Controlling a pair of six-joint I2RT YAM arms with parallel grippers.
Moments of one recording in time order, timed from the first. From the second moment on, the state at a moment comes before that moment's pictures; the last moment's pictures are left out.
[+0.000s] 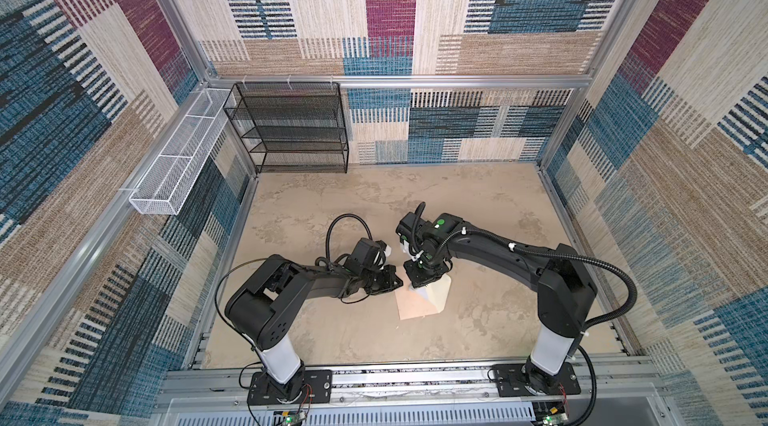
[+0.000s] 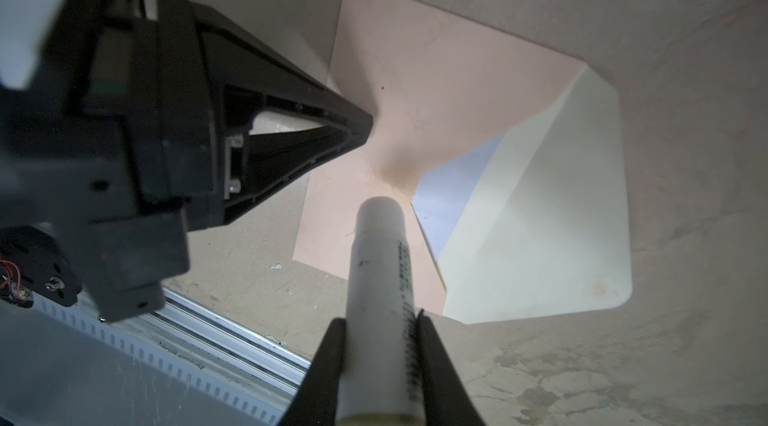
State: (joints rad) left arm -0.62 1.71 0.68 0.16 0.50 -0.75; right arm 0.83 1.80 1.44 -1.10 -0.15 0.39
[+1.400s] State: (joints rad) left arm -0.60 1.75 0.67 0.22 0.56 -0.75; right arm 0.83 1.95 1.54 -1.18 -0.12 0.35
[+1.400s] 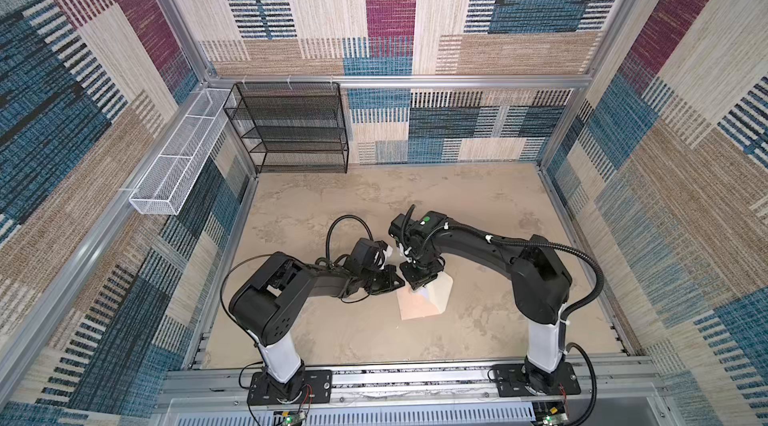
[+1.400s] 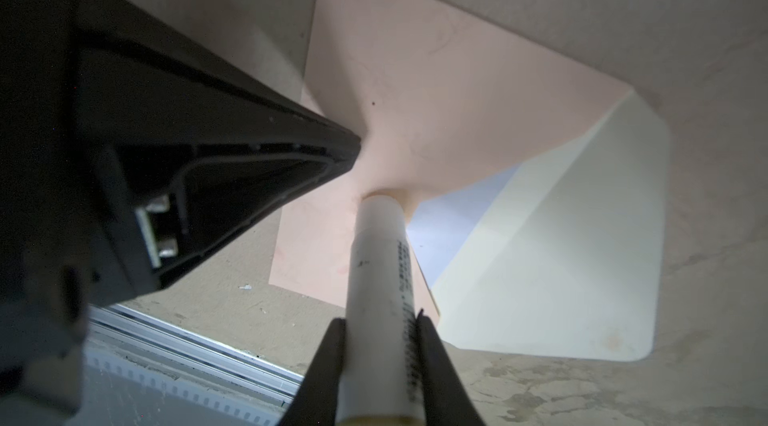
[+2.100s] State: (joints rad) left arm -0.59 1.77 0.67 0.24 0.60 -0.75; right arm 0.83 1.99 1.59 -1.22 -0.09 0.36
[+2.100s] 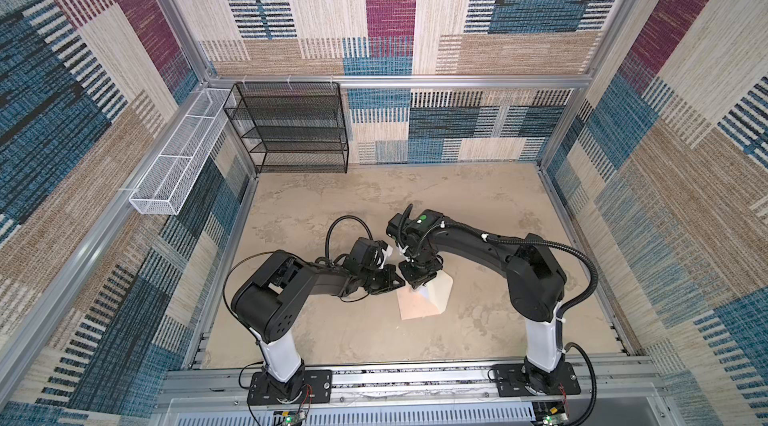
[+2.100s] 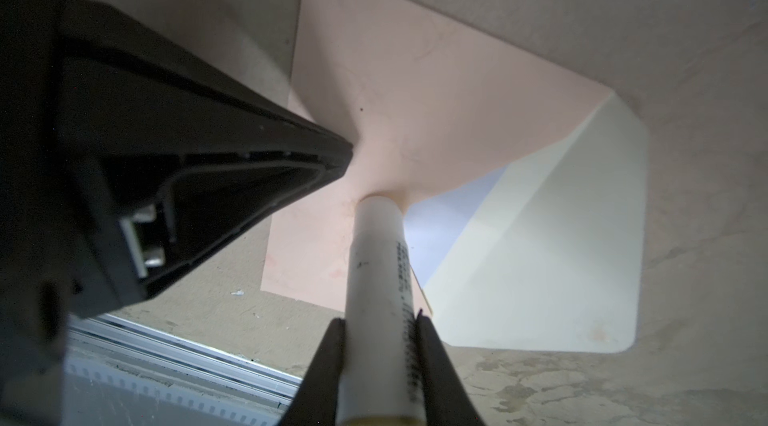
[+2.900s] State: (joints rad) left arm -0.59 1.79 0.69 0.24 0.62 -0.74; right arm 0.84 1.95 1.55 -1.19 -0.15 0.35
